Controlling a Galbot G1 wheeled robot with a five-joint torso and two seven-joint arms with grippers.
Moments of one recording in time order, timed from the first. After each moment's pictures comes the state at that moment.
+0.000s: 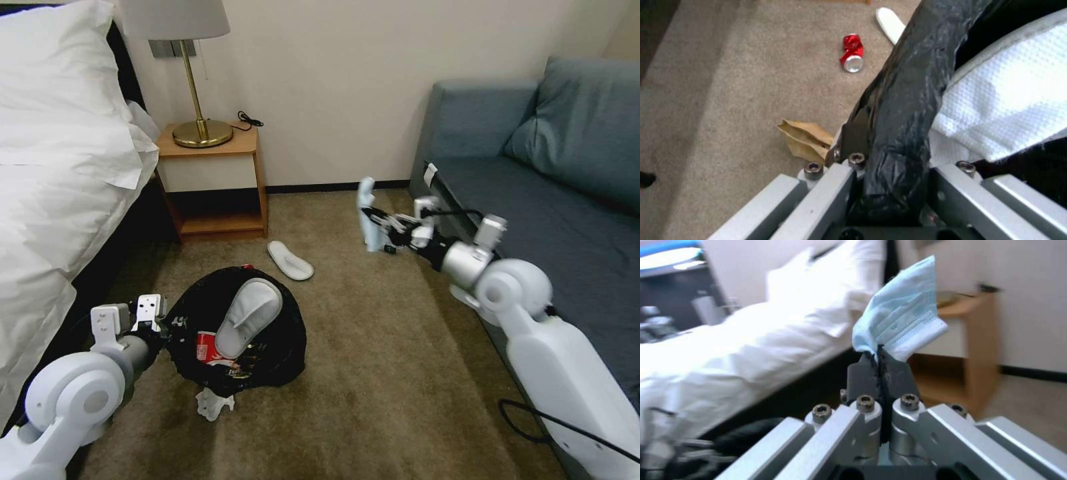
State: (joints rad) left arm 1.36 -0.83 -0.61 -2.18 -1.14 0.74 -0.53; right arm -0.69 1.05 0.20 1.81 0.93 -0.45 -0.40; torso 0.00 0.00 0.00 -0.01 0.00
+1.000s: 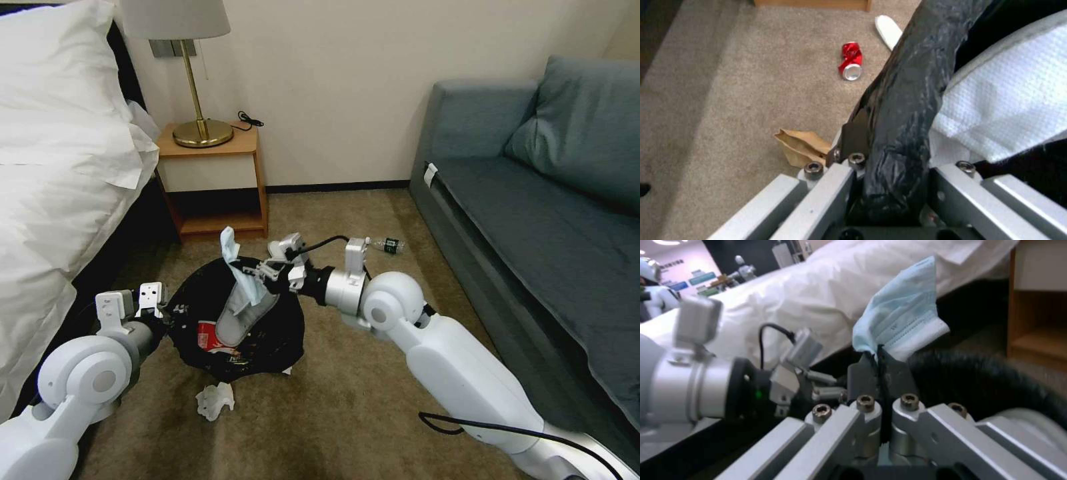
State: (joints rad) left arm 1.29 -0.83 -0.57 -2.16 -1.15 0.74 -0.55; right arm -0.61 1.20 -0.22 1.81 0.90 -0.48 -0.30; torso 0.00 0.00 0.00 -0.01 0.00
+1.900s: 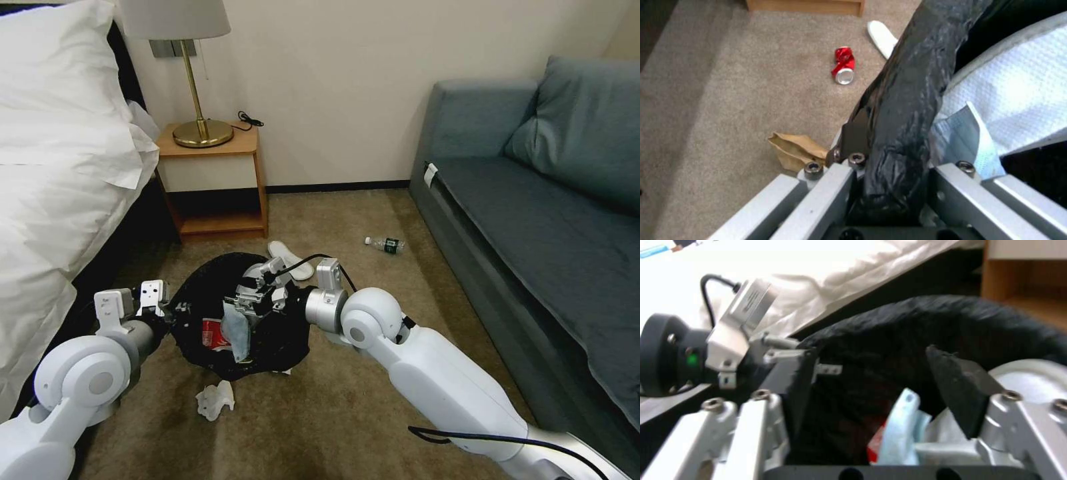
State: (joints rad) left arm 1.30 -0.83 -0.59 -2.18 -1.17 0.74 -0.54; right arm -0.61 1.22 -0.25 1.81 0.84 -0.54 -0.18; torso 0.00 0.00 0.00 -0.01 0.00
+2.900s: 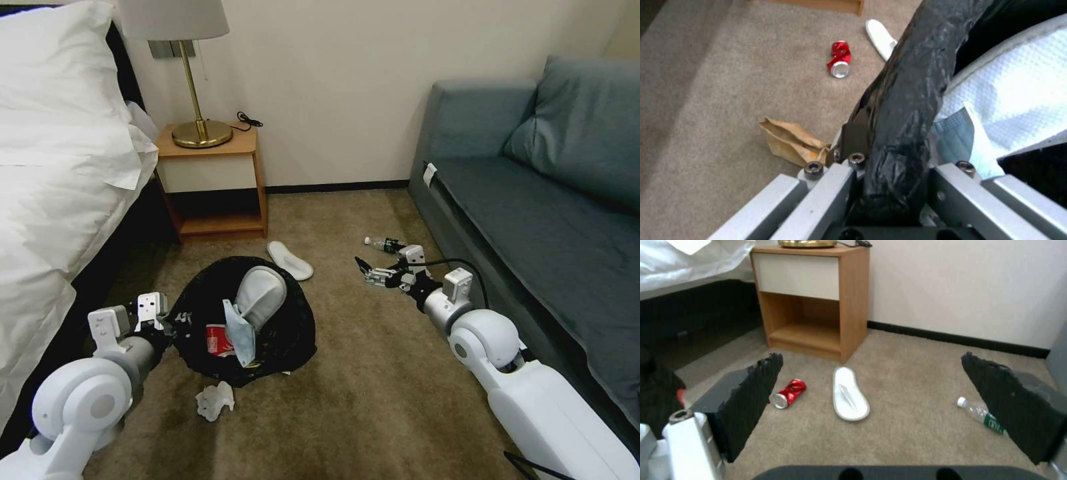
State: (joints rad) left arm 1.42 -0.99 -0.66 -2.24 -1.04 0.74 -0.47; right arm -1.00 1.00 0.23 1.88 0.56 -0.29 -0.07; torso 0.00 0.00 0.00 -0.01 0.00
